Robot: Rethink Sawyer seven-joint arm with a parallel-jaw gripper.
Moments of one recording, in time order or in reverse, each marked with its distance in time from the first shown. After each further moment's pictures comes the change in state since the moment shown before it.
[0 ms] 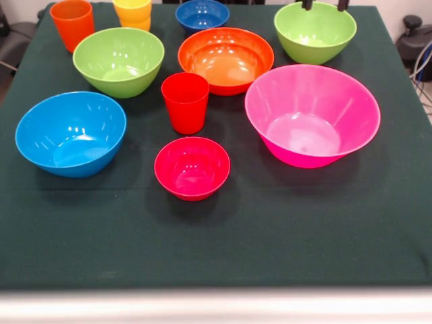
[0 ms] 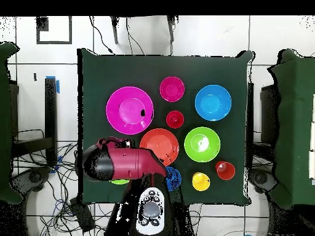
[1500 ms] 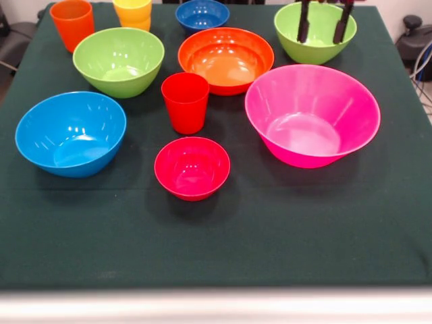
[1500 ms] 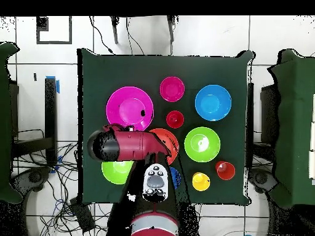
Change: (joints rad) arm -0.022 0.139 0.011 -0.153 0.000 0.007 0.000
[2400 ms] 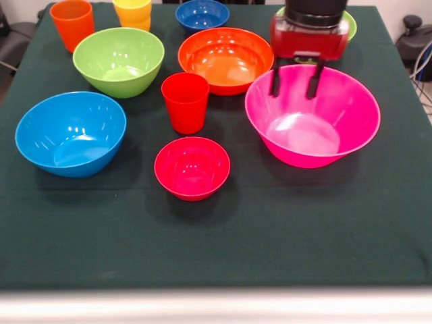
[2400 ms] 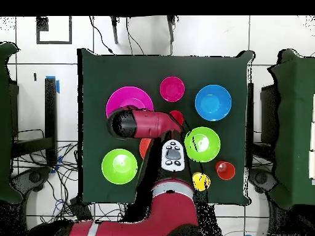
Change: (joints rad) arm -0.079 0.155 0.004 -0.209 -0.034 0.022 0.000
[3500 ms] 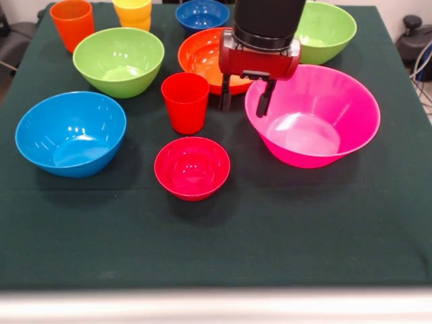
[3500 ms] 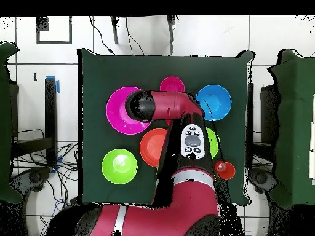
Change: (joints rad) arm -0.076 0.057 0.007 -0.220 -0.136 0.225 0.000
